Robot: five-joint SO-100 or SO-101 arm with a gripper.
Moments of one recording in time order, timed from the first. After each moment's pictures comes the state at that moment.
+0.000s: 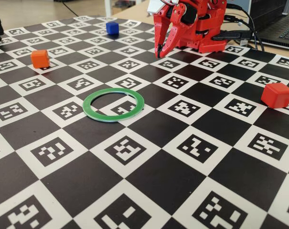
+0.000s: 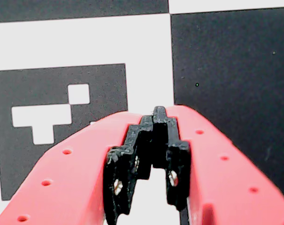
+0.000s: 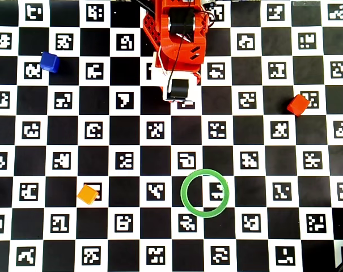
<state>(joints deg) 1.8 189.6 179.4 73.9 -88.2</state>
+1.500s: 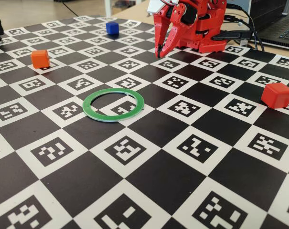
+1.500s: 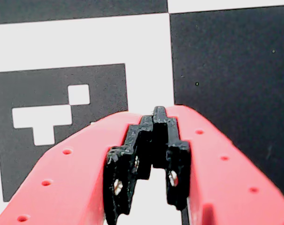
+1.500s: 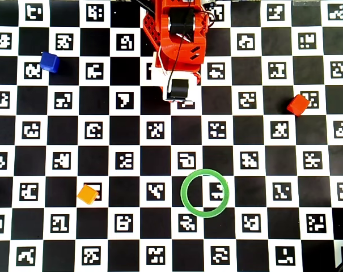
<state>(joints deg) 1.8 189.6 179.4 73.9 -87.4</state>
